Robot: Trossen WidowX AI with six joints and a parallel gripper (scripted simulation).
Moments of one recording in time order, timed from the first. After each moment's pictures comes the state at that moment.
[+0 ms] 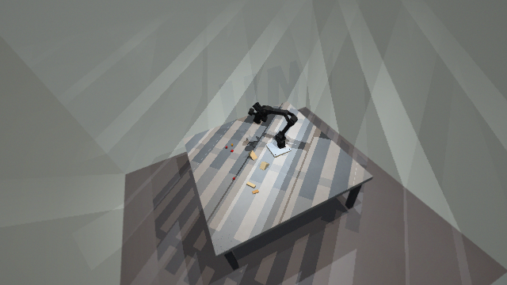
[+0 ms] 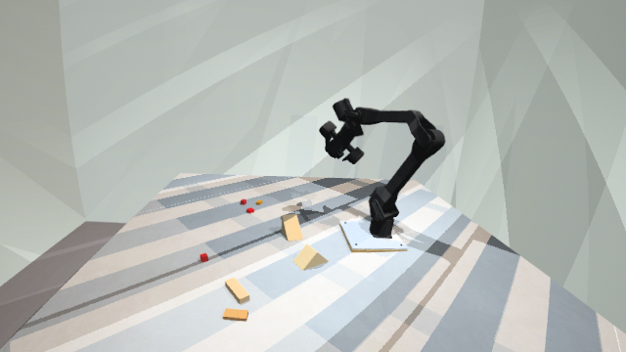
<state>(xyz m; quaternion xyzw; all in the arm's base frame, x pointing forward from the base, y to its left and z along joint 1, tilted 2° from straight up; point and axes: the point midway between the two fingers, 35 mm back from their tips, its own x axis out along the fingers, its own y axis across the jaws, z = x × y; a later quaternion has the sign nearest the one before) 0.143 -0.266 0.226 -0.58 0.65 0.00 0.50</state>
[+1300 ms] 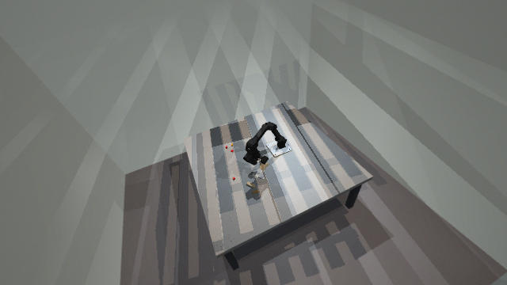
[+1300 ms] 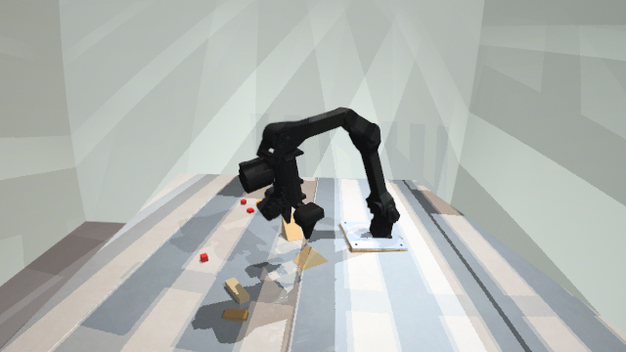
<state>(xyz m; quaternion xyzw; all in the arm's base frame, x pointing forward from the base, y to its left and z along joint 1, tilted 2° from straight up) 0.288 0.175 0.118 -0.23 0.76 0.18 0.58</state>
